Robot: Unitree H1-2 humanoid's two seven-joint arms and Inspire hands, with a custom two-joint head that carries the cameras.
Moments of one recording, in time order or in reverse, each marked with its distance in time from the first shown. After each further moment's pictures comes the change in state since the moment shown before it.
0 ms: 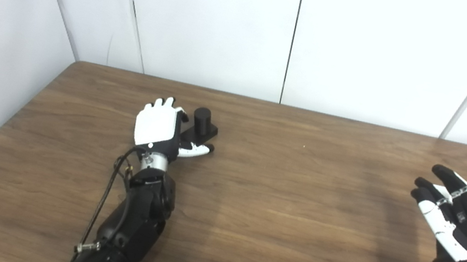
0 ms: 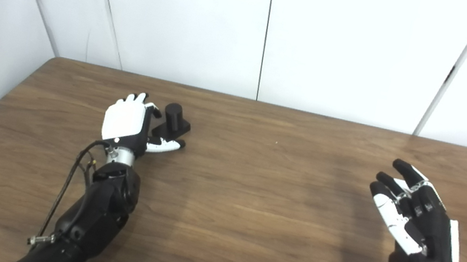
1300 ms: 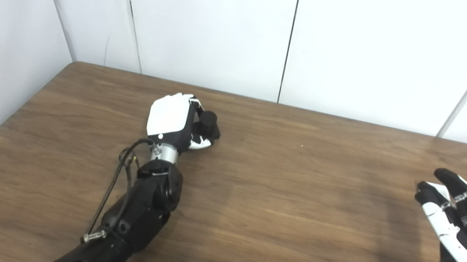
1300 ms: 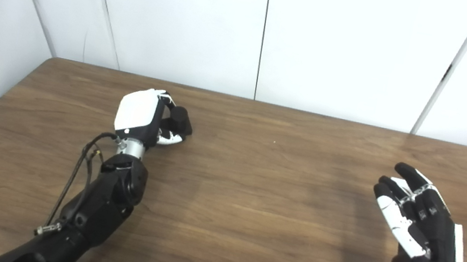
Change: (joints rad) left arm -0.026 0.039 -0.056 -0.008 -0.180 -0.107 0.047; right arm 0.009 0.007 -0.006 -0.029 -0.006 0.036 -0.021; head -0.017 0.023
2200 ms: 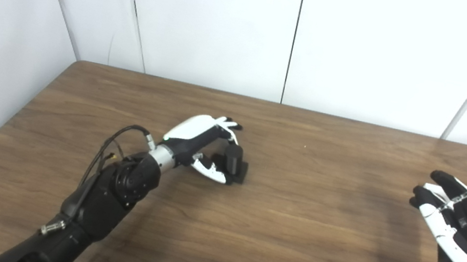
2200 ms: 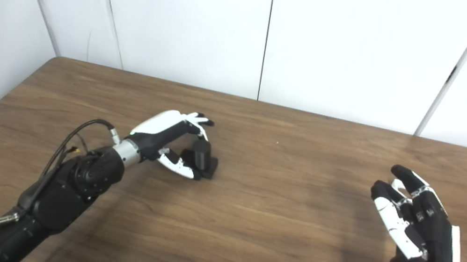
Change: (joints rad) left arm 0.000 0.173 -0.082 -0.084 -0.325 -0.523 -0.526; right arm 0.006 0.016 0.005 0.000 -0.023 0.000 0.000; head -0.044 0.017
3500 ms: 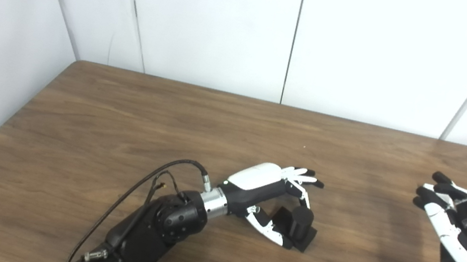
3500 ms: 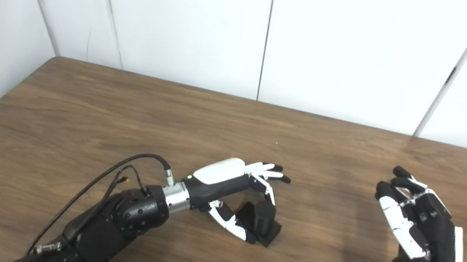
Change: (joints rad) left arm 0.030 -0.178 -0.128 0.018 -0.006 -0.258 -0.011; right arm 0.001 -0.005 -0.029 0.003 0.003 -0.012 0.002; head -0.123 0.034
